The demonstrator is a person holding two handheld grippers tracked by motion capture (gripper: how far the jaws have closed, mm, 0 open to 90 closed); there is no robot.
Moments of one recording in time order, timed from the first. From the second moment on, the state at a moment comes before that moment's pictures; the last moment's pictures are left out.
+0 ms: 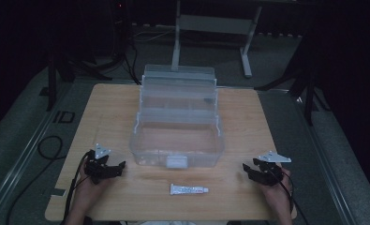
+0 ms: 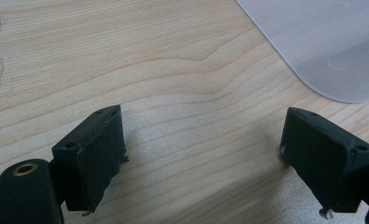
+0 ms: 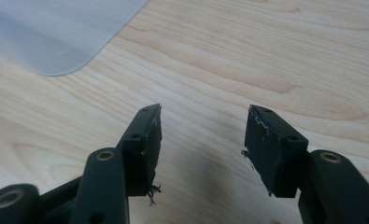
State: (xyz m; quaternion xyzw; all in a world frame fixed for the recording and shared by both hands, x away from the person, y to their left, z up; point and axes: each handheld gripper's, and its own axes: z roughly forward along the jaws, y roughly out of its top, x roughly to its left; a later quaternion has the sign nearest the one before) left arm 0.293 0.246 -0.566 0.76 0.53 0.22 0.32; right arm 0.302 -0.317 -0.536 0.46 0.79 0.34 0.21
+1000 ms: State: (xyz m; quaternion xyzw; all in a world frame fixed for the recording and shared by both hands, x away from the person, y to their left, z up) left arm 0.293 0.246 -0.566 0.76 0.53 0.22 0.32; right arm 0.289 -0.301 -0.480 0.38 0.84 0.32 0.22
